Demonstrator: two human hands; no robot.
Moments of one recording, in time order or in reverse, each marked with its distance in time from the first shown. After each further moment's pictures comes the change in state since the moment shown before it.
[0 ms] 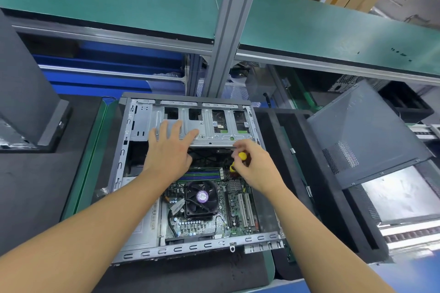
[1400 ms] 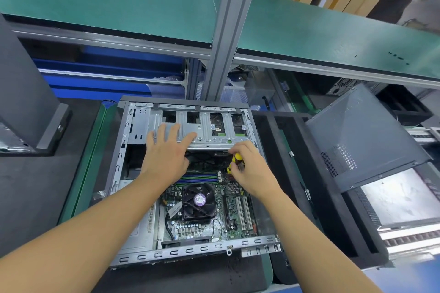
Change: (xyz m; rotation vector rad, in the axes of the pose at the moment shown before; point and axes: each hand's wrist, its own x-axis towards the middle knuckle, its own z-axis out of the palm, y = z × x) left_hand 0.001 0.000 0.003 0.022 -0.004 -0.005; right_hand 0.000 -0.001 0.001 -0.129 -0.025 -0.114
